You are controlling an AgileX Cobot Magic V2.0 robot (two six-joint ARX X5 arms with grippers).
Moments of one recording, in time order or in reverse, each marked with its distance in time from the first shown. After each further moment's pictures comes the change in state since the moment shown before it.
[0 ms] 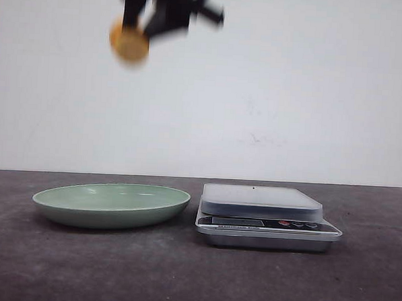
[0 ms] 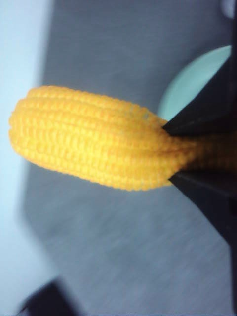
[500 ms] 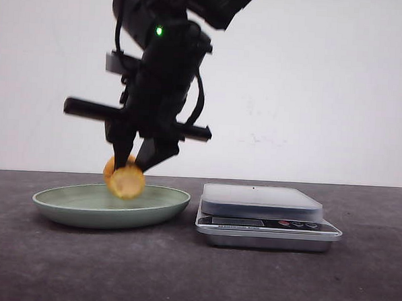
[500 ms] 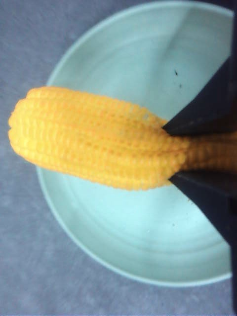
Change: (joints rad) left arm 0.000 0.000 0.000 -0.031 0.000 0.000; right arm 0.001 0.235 -0.001 -0.077 -0.032 0.066
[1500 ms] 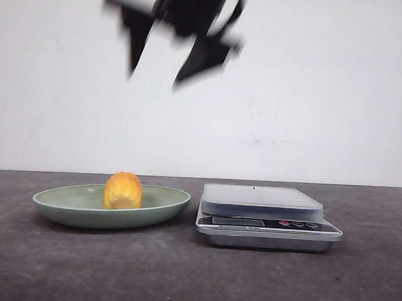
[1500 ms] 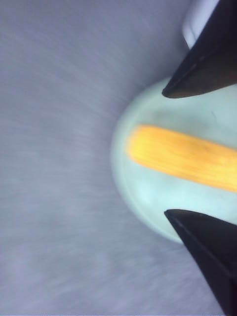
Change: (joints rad) left arm 0.000 0.000 0.000 -0.021 0.001 0.000; right arm -0.047 -0.323 -0.005 -0.053 0.035 -0.117
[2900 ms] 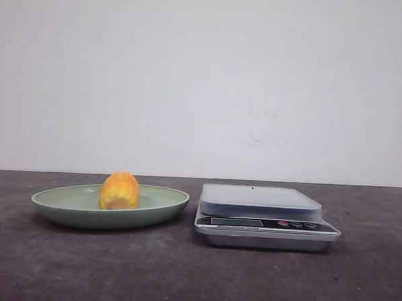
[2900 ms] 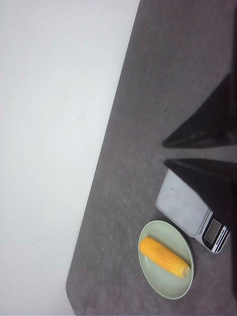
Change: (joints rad) left arm 0.000 0.006 0.000 0.244 0.022 0.040; right arm 0.185 -1.136 0.005 -0.839 0.435 -0.157
